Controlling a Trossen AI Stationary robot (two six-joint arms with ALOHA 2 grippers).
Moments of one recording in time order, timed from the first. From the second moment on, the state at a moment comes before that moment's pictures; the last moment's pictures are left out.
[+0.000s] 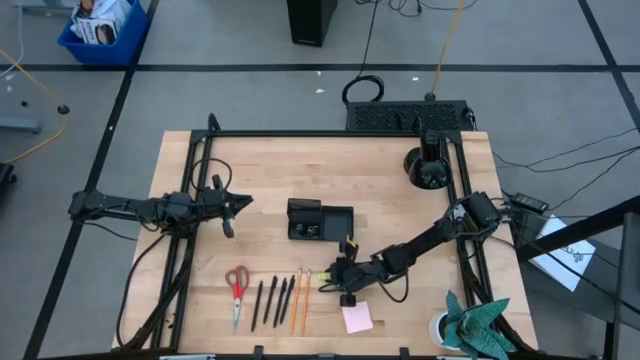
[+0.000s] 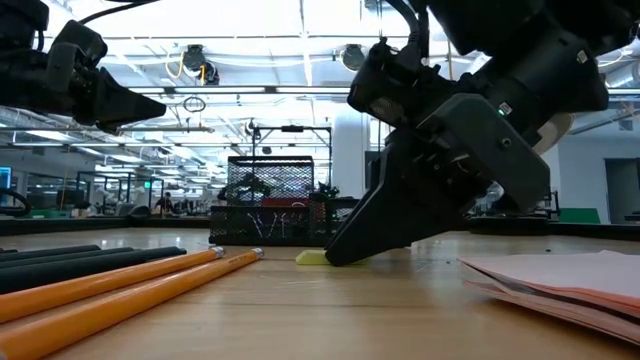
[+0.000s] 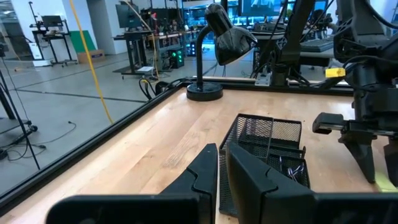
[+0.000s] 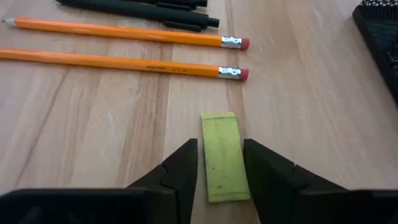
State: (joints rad) left arm -0.10 0.16 0.01 0.08 -0.39 0.00; right arm 0.43 2.02 0.91 0.27 0.31 0.29
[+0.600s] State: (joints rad) left arm -0.10 0.16 0.01 0.09 -0.39 0.00; right arm 0.43 2.01 0.96 0.41 0.28 0.18
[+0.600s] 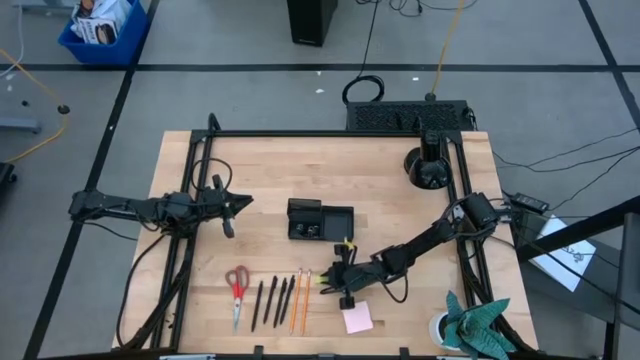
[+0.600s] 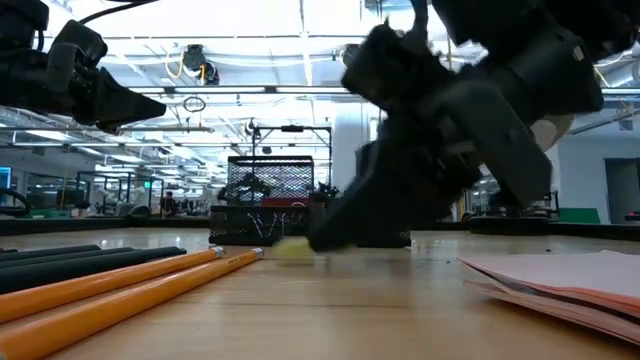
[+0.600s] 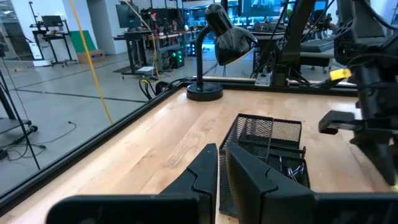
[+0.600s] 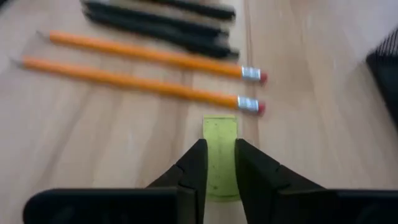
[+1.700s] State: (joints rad) left arm -0.10 0.16 0.01 0.08 -0.39 0.01; right arm 0.16 2.00 1.20 0.14 0.39 0.05
